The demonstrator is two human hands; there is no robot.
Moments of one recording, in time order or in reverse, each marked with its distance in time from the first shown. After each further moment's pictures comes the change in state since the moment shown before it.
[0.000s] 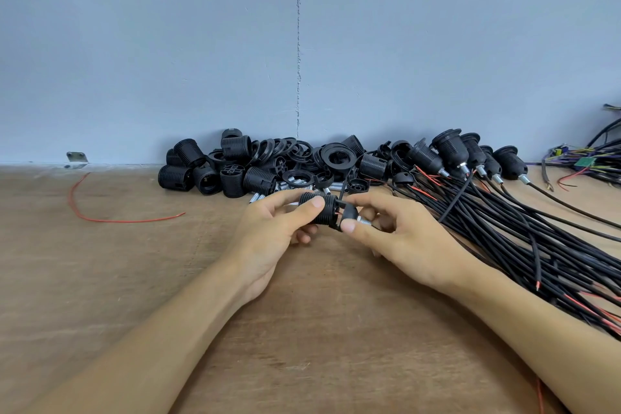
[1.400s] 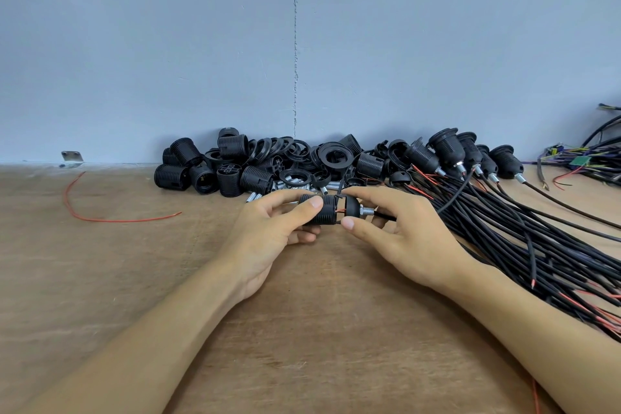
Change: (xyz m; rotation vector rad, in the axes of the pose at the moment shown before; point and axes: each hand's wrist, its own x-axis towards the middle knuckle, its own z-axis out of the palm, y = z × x) left_hand 0.000 0.002 0.000 -0.035 -0.023 0.003; right_hand 0.001 0.006 -0.004 -0.221 0.102 -0.130
